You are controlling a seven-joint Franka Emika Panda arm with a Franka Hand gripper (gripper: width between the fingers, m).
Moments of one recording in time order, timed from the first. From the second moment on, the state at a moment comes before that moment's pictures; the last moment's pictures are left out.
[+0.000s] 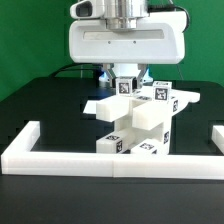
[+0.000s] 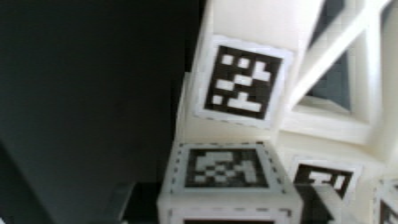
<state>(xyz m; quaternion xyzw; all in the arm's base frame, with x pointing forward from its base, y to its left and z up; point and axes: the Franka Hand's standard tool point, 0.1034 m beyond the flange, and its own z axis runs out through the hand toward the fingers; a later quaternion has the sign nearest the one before) 0.541 -0.034 0.110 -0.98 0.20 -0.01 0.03</state>
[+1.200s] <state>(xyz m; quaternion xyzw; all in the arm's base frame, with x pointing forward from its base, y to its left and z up) 0.541 -0.031 0.109 -0.78 0.62 0.01 0.04</state>
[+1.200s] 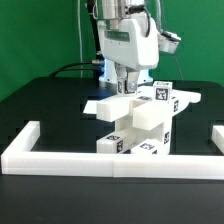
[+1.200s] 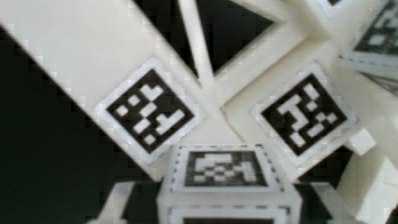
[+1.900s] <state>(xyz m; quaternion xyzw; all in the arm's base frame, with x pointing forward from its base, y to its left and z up) 0.541 -0.028 0.108 -0.74 0.68 0.02 0.05</state>
